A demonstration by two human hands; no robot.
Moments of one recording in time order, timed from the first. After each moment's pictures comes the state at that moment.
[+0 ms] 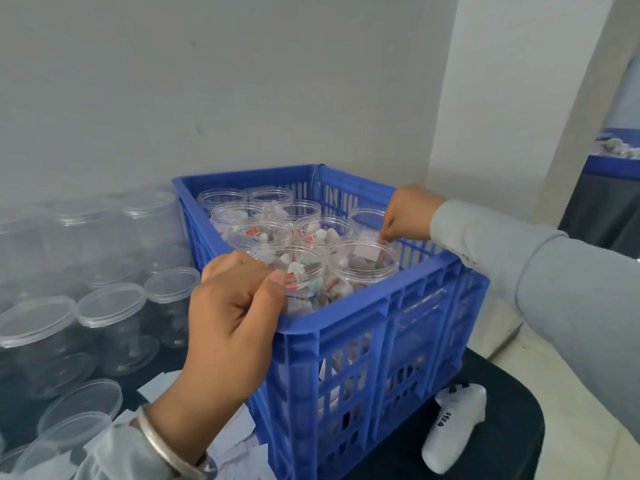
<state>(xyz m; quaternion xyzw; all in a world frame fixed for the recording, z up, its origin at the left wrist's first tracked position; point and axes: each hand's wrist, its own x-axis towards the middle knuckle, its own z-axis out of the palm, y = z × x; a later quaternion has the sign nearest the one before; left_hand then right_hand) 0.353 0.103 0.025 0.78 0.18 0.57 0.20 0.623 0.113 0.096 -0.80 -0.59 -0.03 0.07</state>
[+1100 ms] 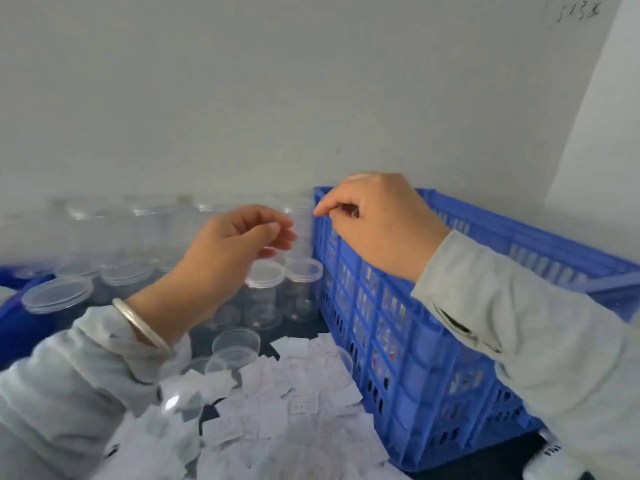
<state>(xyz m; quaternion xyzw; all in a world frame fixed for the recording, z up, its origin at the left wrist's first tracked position) 0.196 0.121 0.087 0.67 0.32 0.53 0.41 0.366 0.079 0.134 -0.51 -0.78 -0.08 0.35</state>
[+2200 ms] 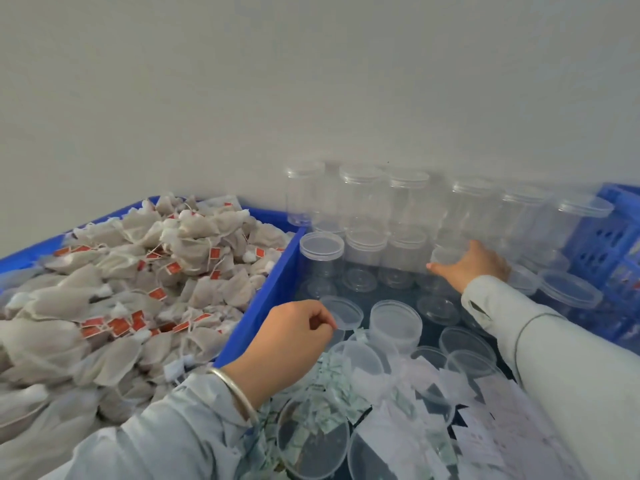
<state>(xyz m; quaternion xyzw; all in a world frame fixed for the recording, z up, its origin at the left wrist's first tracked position) -0.060 0.110 -0.045 0.59 0.66 0.36 0.28 0.186 0.309 -0.036 -0.76 -0.61 0.03 0.22</state>
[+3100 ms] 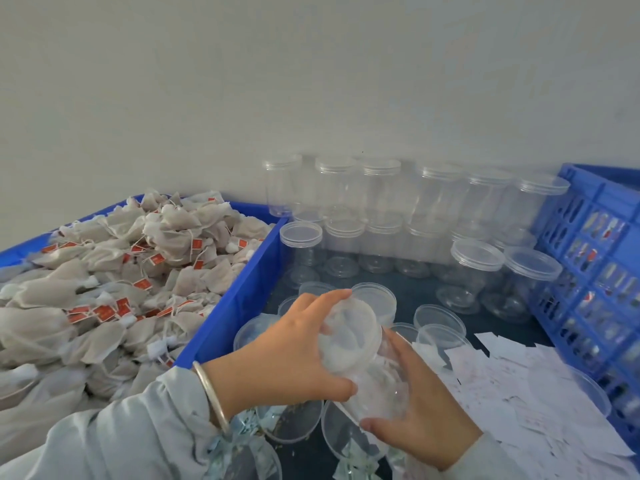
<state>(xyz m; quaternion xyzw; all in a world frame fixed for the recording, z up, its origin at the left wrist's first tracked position) -0.027 0.068 -0.031 0.75 0.56 0.25 0.26 0.179 0.098 -0.112 -0.39 -0.80 0.34 0.30</state>
